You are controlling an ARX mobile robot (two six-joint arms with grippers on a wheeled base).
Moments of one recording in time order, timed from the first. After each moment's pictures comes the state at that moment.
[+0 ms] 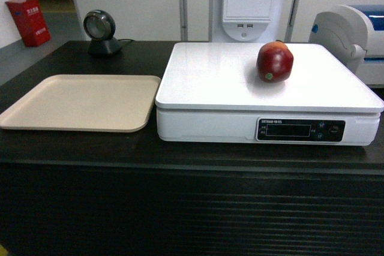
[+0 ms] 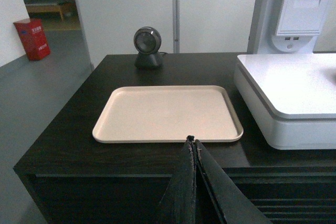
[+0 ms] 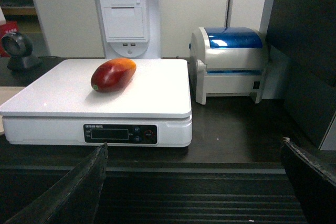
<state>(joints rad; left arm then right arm) 0.00 0.49 0.01 0.48 0.00 0.00 0.00 0.00 0.01 0.00 0.00 0.00</state>
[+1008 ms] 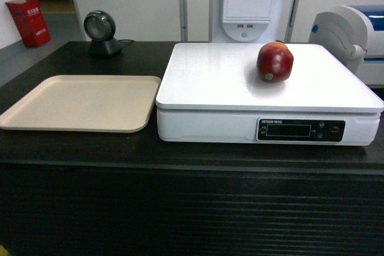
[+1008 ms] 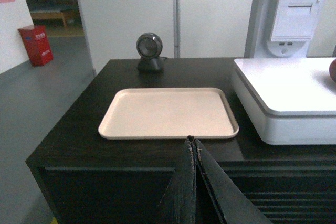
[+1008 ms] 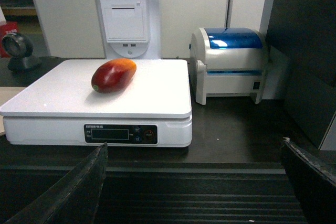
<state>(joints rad) 0.00 0.01 0.01 0.00 0.00 0.00 0.00 0.00 0.01 0.00 0.00 0.00</state>
